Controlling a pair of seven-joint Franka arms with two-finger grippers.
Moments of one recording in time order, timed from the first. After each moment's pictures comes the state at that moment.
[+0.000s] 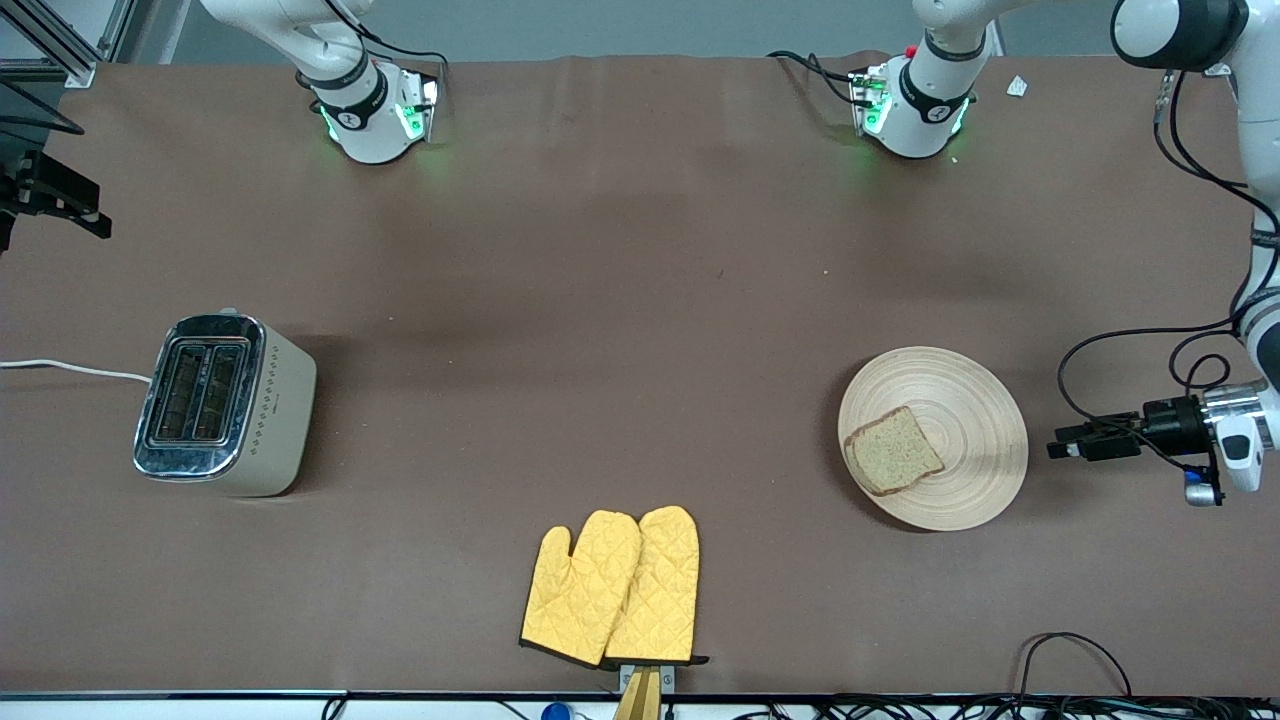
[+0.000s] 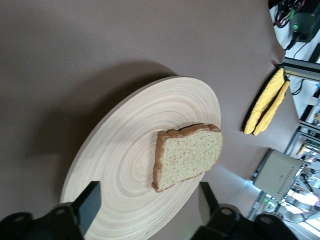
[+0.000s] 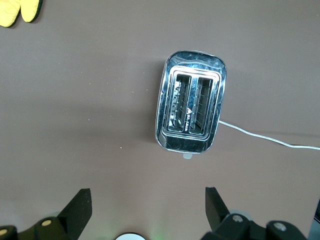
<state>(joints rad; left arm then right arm) 0.39 0.76 -0.05 -1.45 -0.80 1.77 0.28 0.09 0.04 -0.14 -1.37 -0.02 1.36 -0.19</state>
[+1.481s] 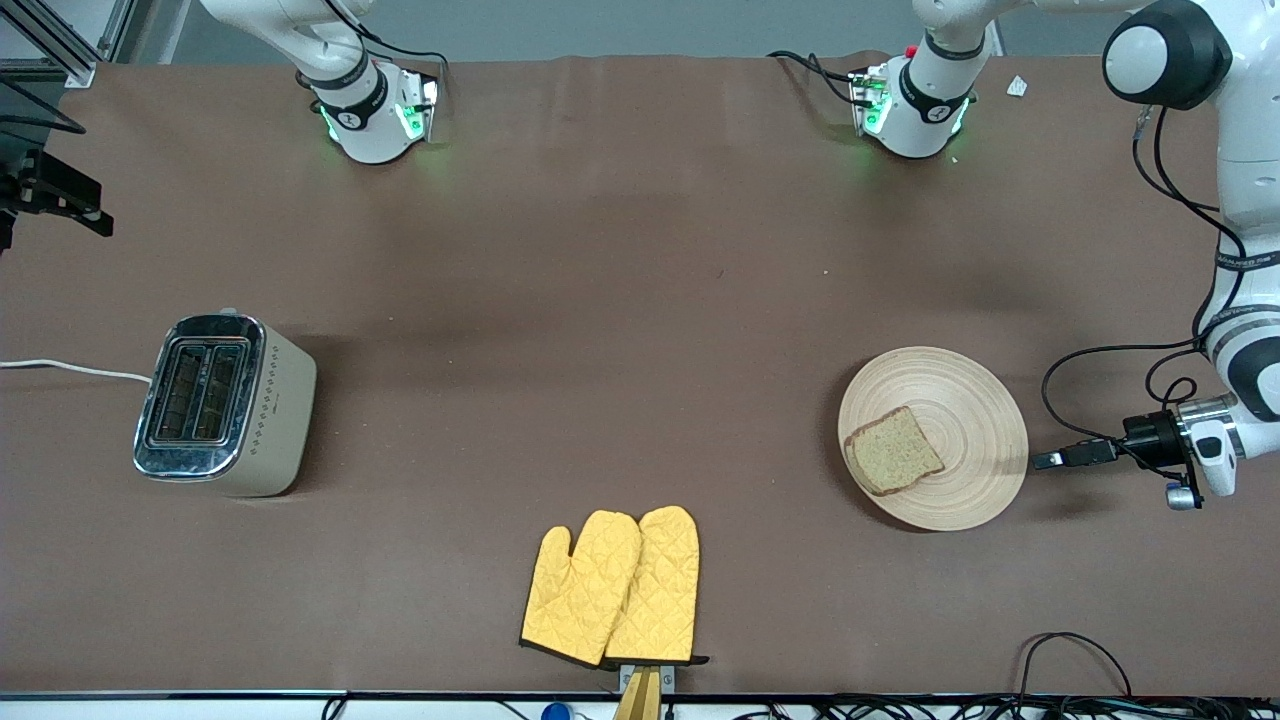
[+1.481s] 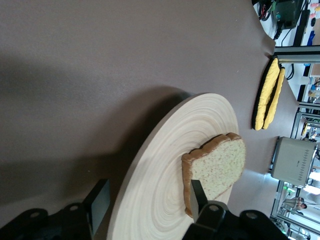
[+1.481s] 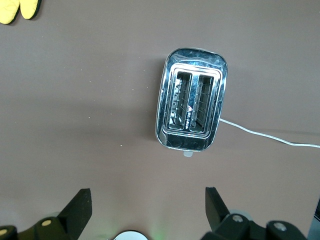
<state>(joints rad) 0.39 0.87 -0.02 -1.41 -0.86 1.84 0.61 0.09 0.04 -0.14 -1.37 -0.02 1.36 -0.19</state>
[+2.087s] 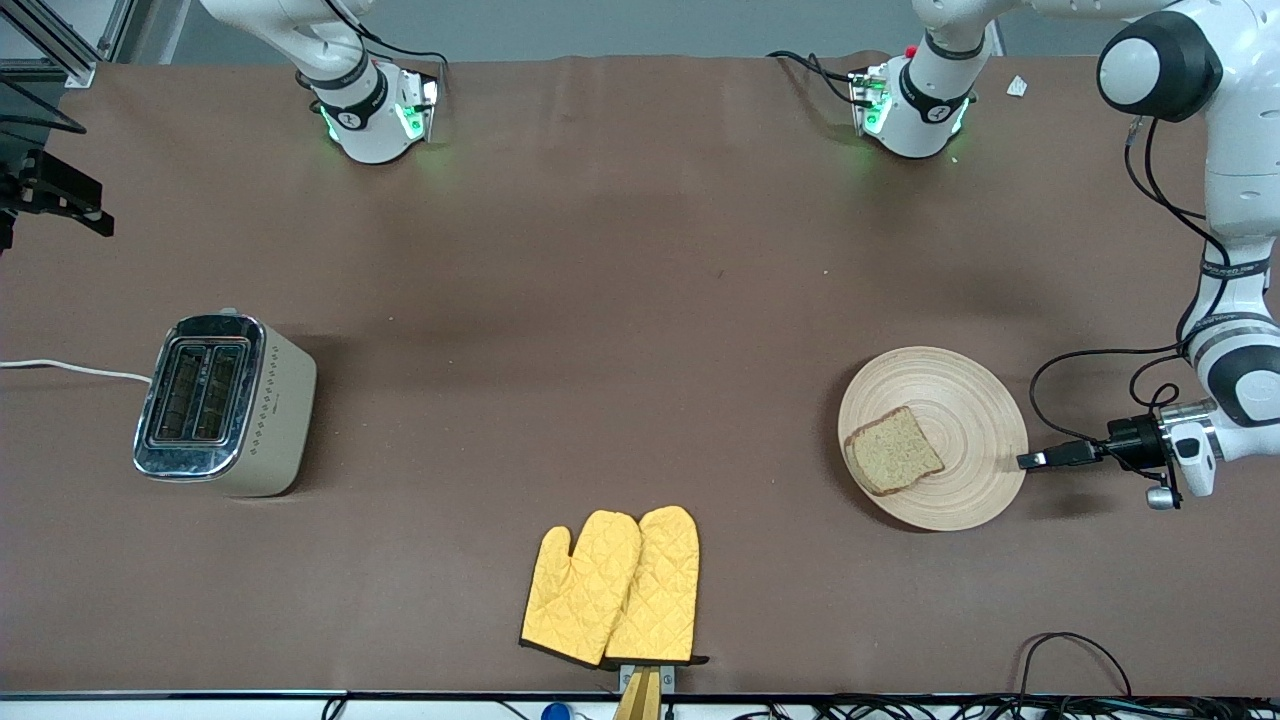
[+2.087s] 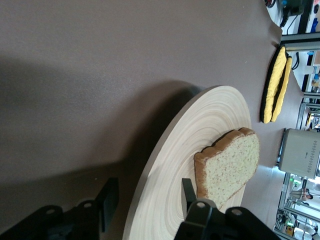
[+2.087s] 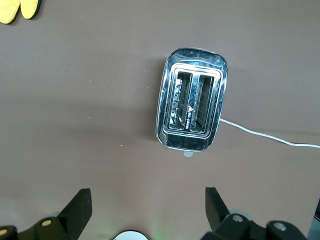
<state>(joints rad) 0.38 0.90 -0.02 -1.41 -0.86 1.84 0.67 0.09 0.04 -0.14 -1.37 -0.02 1.36 -0.19</state>
